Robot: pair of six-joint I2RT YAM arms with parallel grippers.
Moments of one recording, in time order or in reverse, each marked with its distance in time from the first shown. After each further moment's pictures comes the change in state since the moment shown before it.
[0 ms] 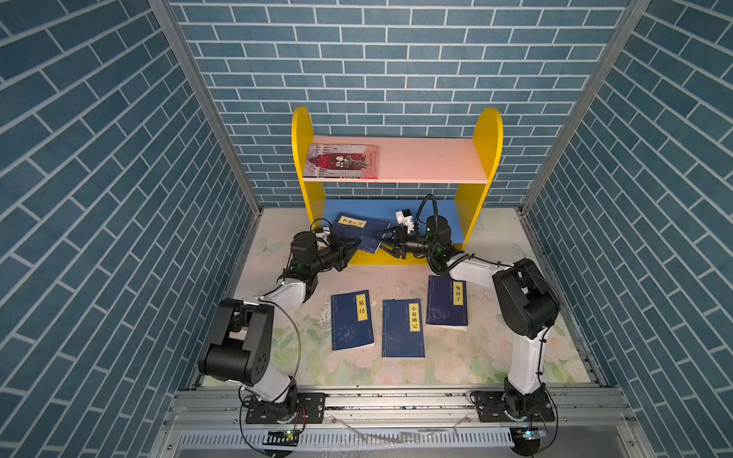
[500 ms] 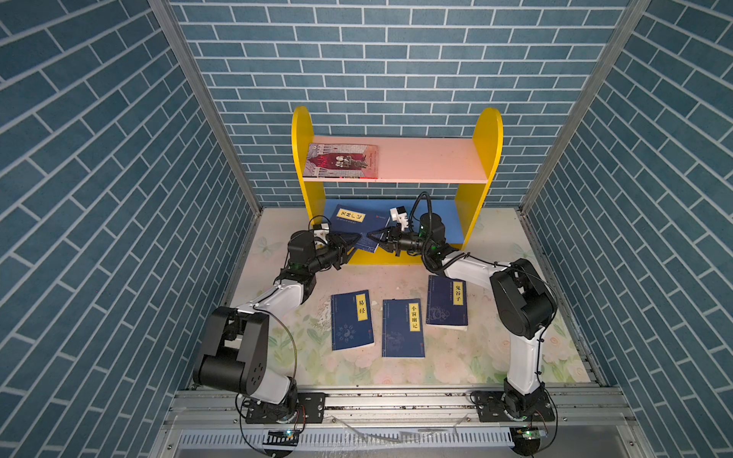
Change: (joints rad) left arm -0.005 -0.052 -0.003 -0.016 0.003 0.039; right arm 0.068 0.048 0.109 -0.039 0.021 0.013
